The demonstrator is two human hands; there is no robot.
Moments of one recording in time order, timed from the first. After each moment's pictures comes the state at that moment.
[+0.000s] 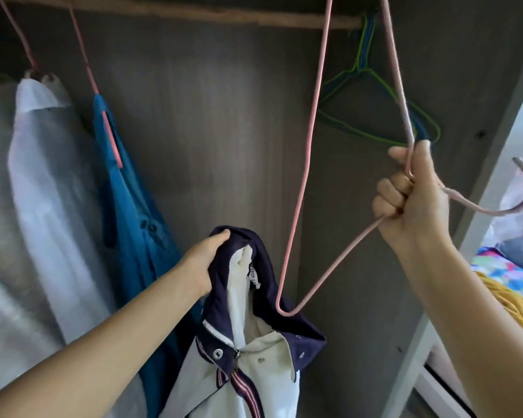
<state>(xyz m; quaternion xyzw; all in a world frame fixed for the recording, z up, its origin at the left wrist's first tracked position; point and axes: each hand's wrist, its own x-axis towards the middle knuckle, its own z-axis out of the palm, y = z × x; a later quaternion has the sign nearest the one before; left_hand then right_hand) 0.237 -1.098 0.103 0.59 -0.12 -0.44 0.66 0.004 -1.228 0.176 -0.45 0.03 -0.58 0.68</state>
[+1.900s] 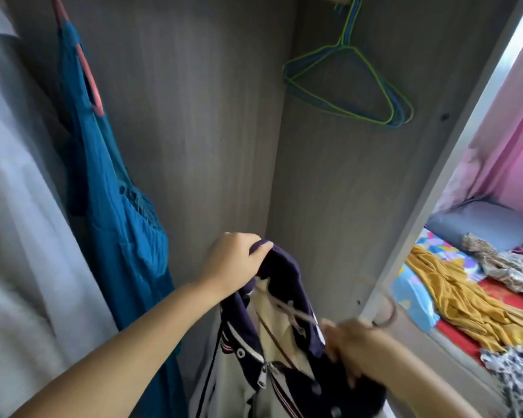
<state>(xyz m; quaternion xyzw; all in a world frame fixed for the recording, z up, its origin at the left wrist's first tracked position) 0.207 -1.065 0.050 0.64 -0.64 -0.01 0.43 -0.030 -1.081 0.015 -0.70 0.55 -0.09 0.44</state>
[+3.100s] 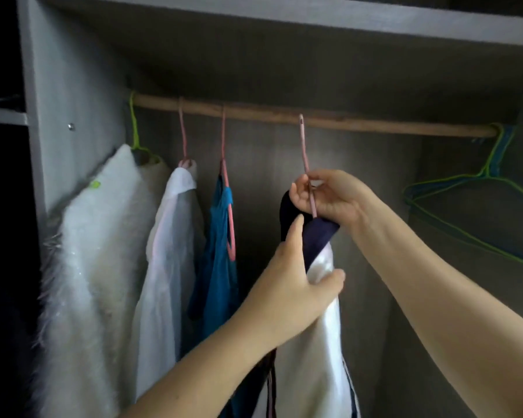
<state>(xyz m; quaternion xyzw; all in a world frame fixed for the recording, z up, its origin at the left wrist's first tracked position) 0.250 -1.048 0.210 0.66 -0.53 0.02 0.54 0.253 -1.199 0.322 -0.43 0.04 -0.18 0.88</state>
